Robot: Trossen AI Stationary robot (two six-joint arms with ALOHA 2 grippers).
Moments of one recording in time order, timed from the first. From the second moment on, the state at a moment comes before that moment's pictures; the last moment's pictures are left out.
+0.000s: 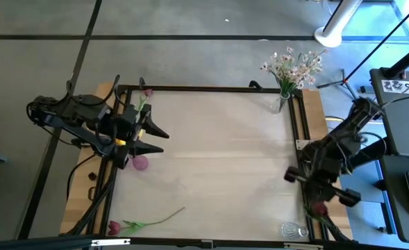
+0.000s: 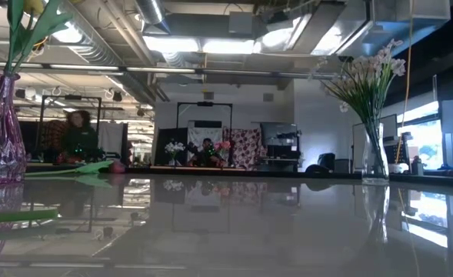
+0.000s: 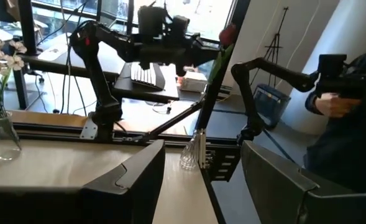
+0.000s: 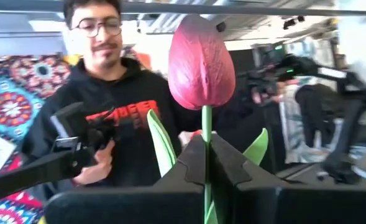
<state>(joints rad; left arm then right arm) -0.30 1.09 1.47 -0.52 -0.09 -0.26 0.75 0.89 0.85 0.40 -0.34 0.29</state>
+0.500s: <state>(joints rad) -0.30 1.08 1.47 -0.53 -0.09 -0.26 1.02 0.89 0.77 0.45 -0.12 0.20</state>
